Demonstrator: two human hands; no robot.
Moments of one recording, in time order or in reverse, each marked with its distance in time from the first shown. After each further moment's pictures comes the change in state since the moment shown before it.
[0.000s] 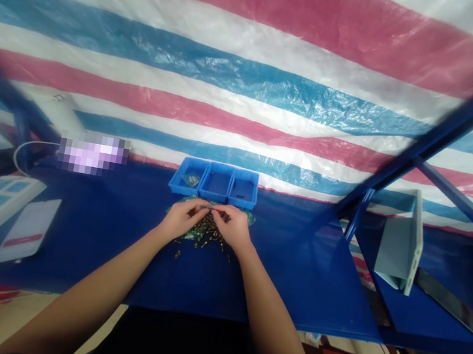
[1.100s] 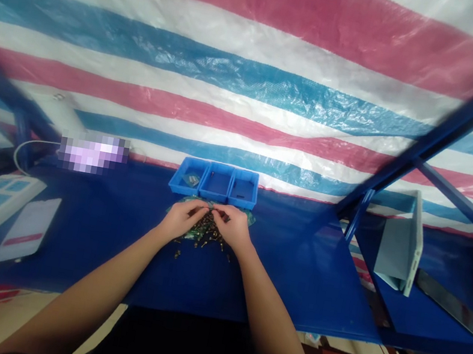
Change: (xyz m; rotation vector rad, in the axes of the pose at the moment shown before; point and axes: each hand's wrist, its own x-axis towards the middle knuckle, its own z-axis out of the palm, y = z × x) left_hand -0.001 0.000 0.001 -0.014 -0.009 0.005; right_hand 0.000 0.001 -0.001 -0.035 -0.017 -0.015
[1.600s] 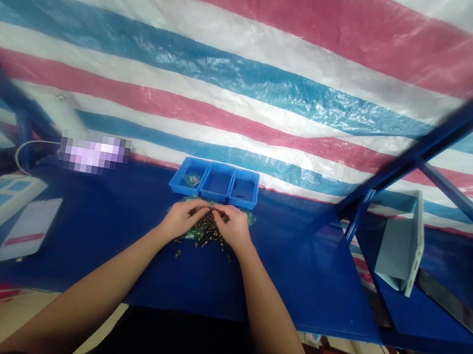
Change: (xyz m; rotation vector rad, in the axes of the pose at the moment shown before) left_hand 0.001 -0.002 0.000 0.013 0.000 -0.023; right_hand 0.000 0.001 0.001 -0.008 -0.008 -0.013
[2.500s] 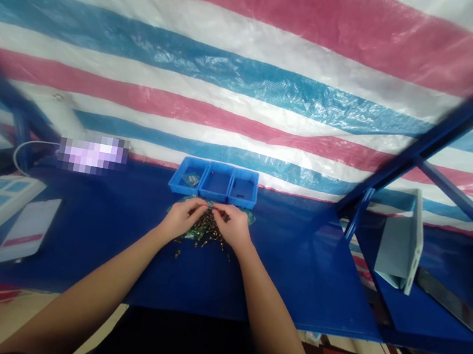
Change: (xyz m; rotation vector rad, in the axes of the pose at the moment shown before) left_hand -0.001 -0.001 0.001 0.008 0.004 -0.013; right_hand 0.000 -0.003 -0.001 -0.016 0.020 0.031
